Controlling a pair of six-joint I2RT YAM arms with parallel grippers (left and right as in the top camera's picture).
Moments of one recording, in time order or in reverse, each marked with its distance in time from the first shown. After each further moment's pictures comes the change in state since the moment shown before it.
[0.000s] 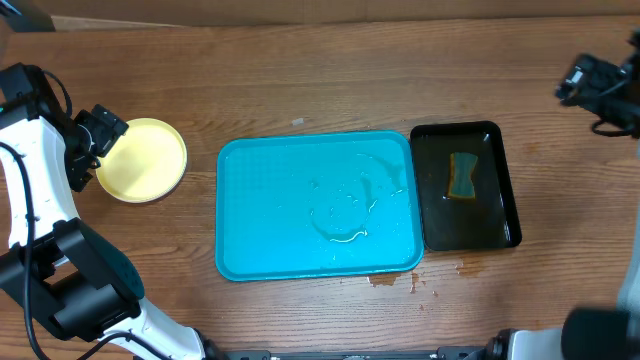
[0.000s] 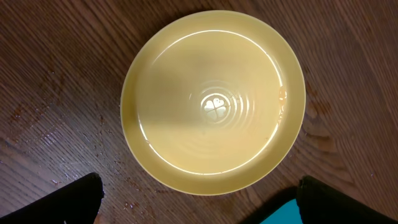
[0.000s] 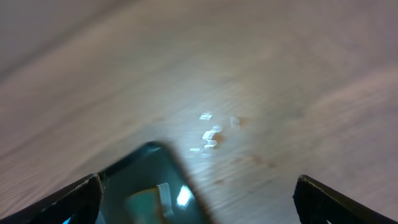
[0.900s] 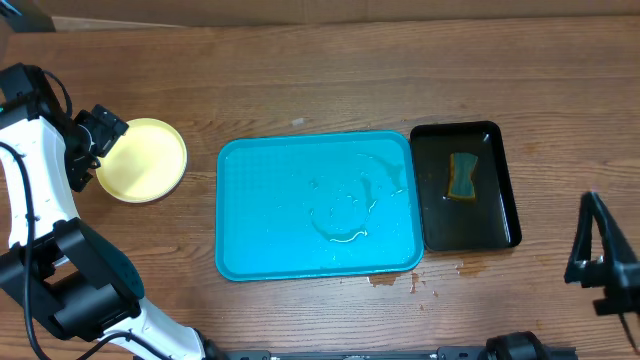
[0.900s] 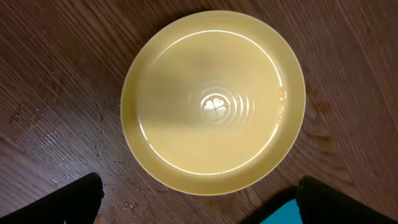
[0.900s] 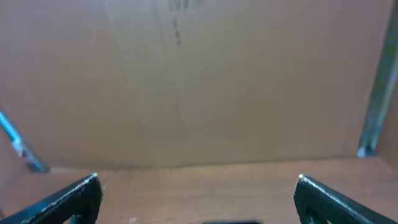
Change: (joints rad) left arm 0.000 0.000 0.000 0.000 0.000 0.000; right arm 0.436 -0.998 -0.225 0.153 0.068 -0.070
